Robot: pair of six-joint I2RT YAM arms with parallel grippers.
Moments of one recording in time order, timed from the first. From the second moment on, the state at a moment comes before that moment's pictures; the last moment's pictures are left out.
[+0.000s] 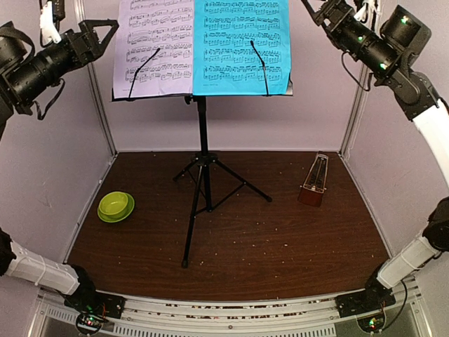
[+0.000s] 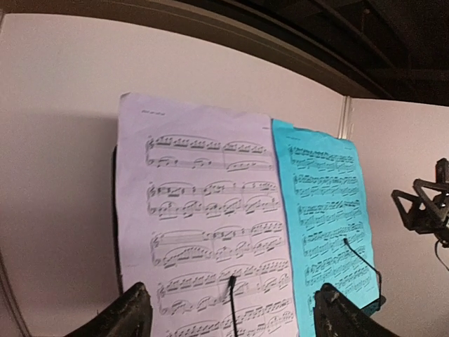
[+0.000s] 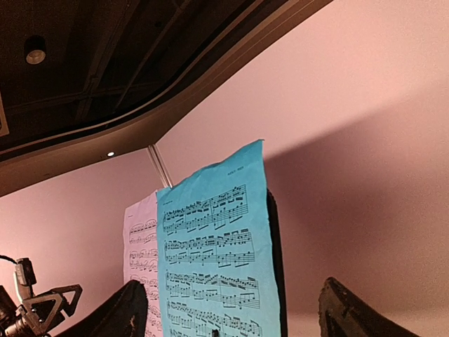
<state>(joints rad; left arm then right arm) -0.74 1.22 1.96 -0.46 -0.22 -0.11 0.65 1.49 2.10 -0.18 0.04 0.44</state>
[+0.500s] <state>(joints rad) -0.33 1.00 1.72 -0.78 -0.31 -0.45 0.49 1.22 1.65 -0.39 0.05 0.49</state>
